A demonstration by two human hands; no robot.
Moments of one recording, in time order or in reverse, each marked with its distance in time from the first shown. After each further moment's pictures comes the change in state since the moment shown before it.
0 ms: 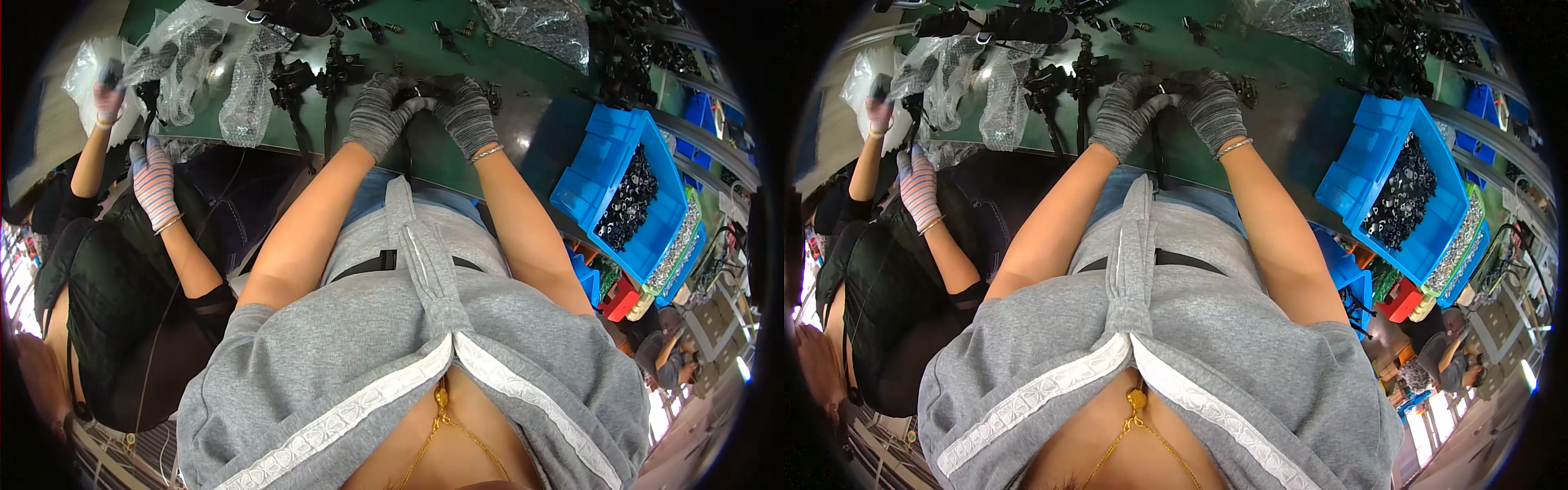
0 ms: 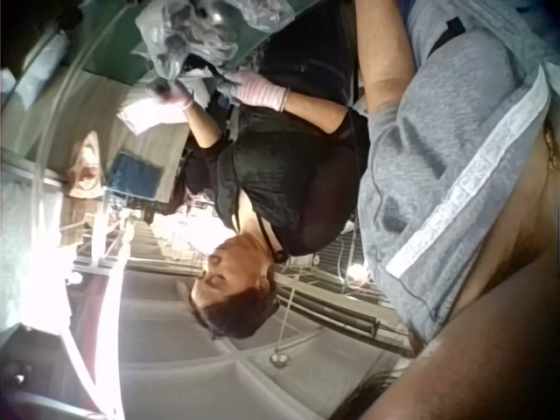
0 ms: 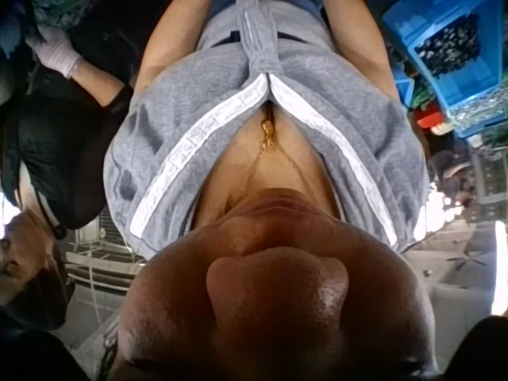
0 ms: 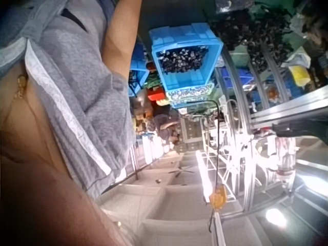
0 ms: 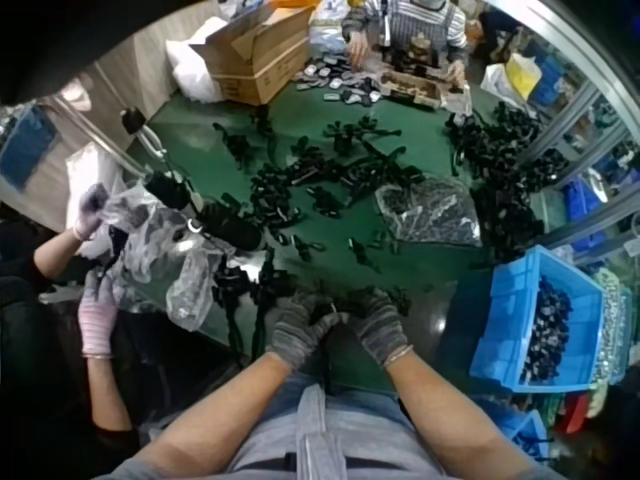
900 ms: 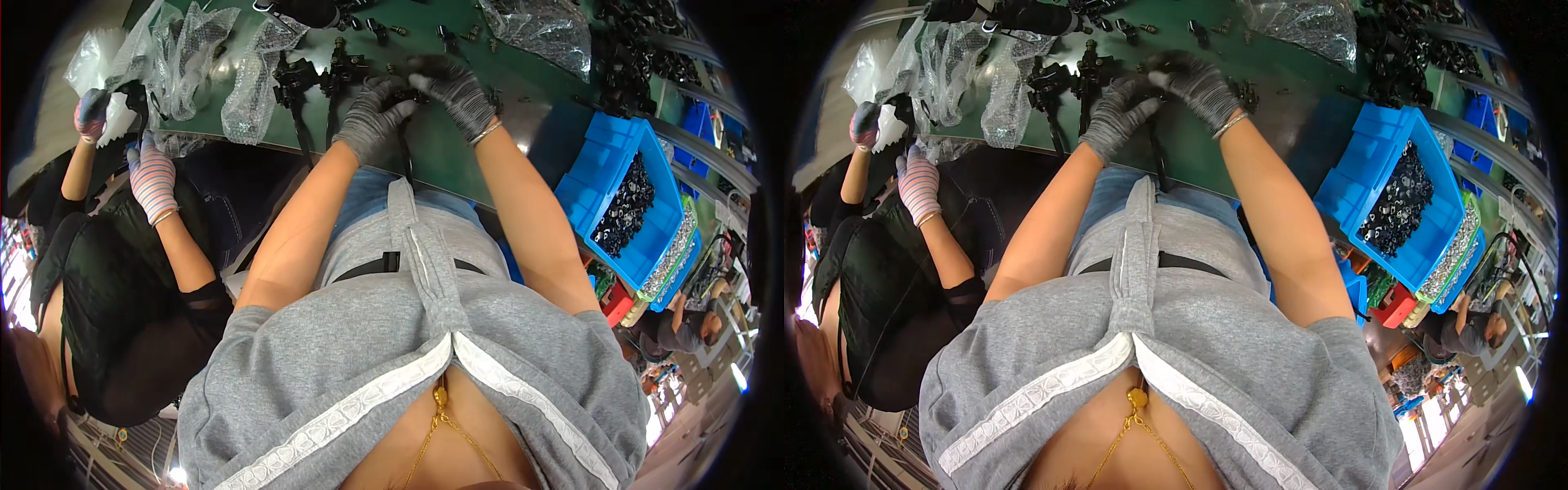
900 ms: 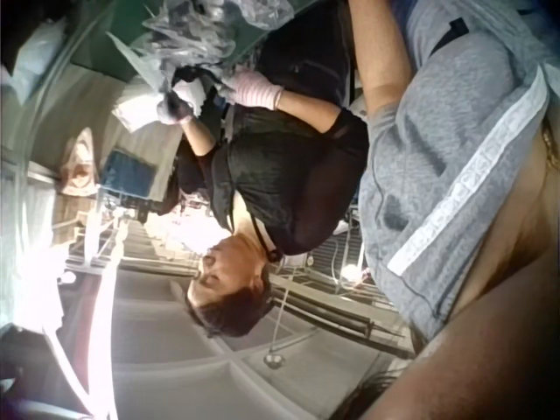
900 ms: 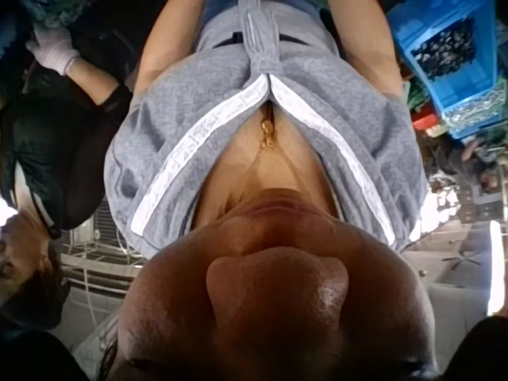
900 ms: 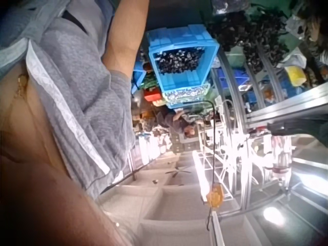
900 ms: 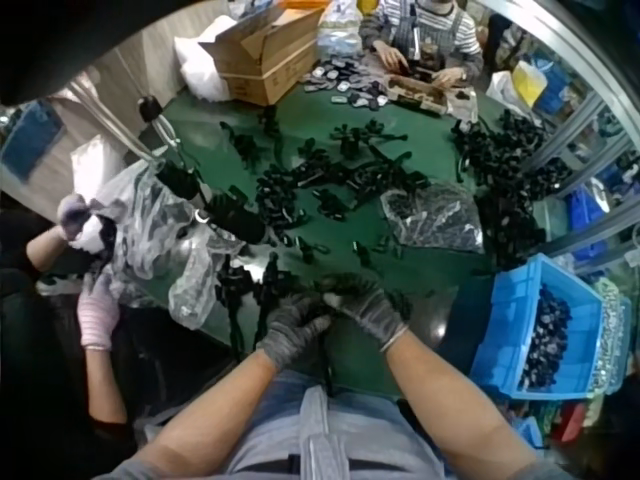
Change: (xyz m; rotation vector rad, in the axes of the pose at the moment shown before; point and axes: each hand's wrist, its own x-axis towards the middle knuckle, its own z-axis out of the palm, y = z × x) left_hand -0.005 -0.003 -0.018 -0.053 -0.060 -0.095; right_hand 0.035 -0.017 -0.004 0.840 -0.063 -0.008
